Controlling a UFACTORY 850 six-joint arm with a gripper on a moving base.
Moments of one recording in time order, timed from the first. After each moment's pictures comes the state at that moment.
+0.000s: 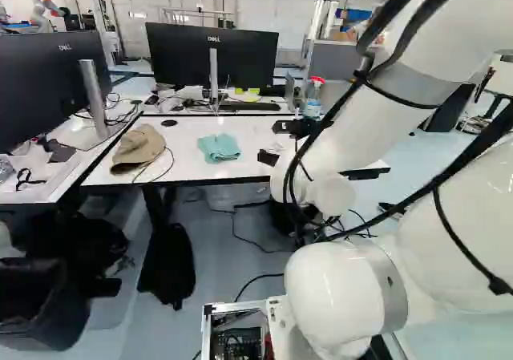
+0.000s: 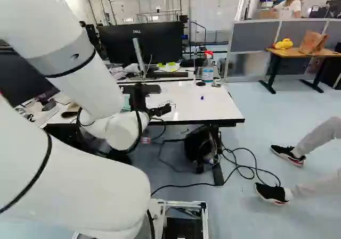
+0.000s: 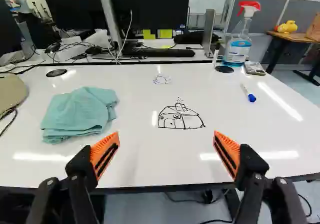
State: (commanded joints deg) arm 0.0 16.0 -5.0 0.0 50.0 0.0
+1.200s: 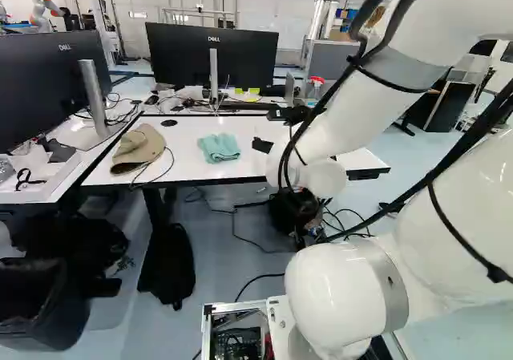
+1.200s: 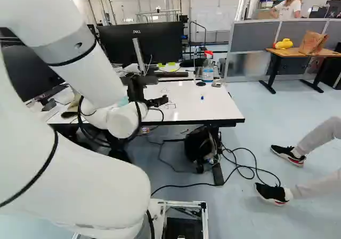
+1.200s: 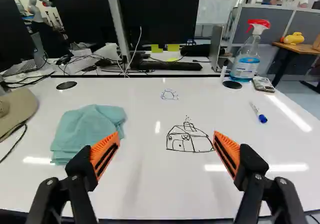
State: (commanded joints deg) arm 2.9 13.5 -11.0 0.0 50.0 0.0
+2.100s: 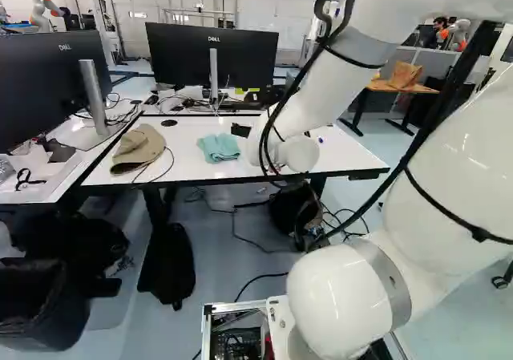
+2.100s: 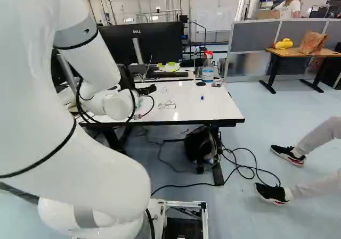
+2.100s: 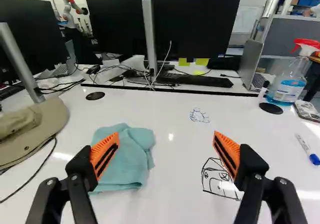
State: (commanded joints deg) arm 11.0 5.0 -21.2 0.0 50.0 0.0
